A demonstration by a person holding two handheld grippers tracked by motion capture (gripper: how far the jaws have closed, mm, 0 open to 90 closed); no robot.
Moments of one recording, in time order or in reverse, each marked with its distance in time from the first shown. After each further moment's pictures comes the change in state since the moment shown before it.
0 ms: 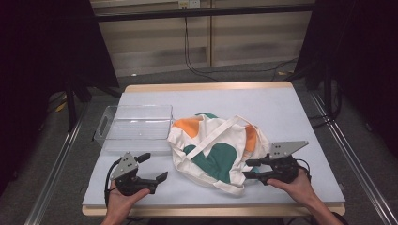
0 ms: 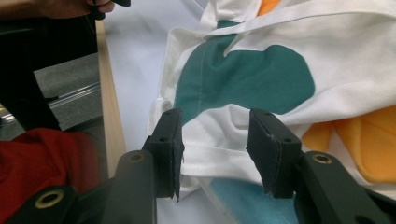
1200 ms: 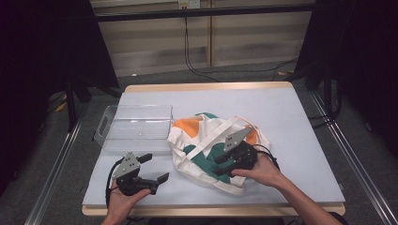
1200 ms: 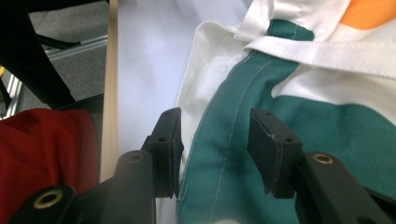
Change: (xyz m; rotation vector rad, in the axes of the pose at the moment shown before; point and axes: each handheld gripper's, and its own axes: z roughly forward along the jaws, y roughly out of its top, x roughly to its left) left arm -0.001 -0.001 0.003 0.015 -0.024 0.001; right arm 0.001 0.063 0.088 0.237 0.136 -0.127
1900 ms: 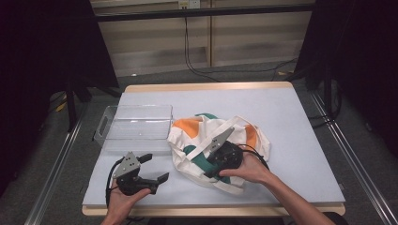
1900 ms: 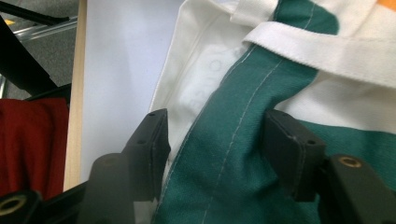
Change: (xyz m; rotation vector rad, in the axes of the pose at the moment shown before) left arm 0.001 0.000 0.000 0.017 0.011 -0.007; right arm -0.011 0.007 0.040 0.096 -0.004 -0.019
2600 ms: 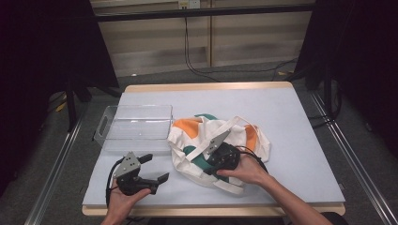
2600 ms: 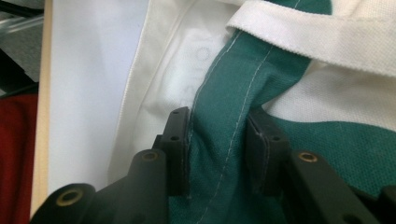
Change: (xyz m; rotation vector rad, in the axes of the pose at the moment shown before) left arm 0.000 0.000 0.000 0.003 -0.011 -0.002; right arm -0.004 -0.003 0.012 0.031 -0.035 0.026
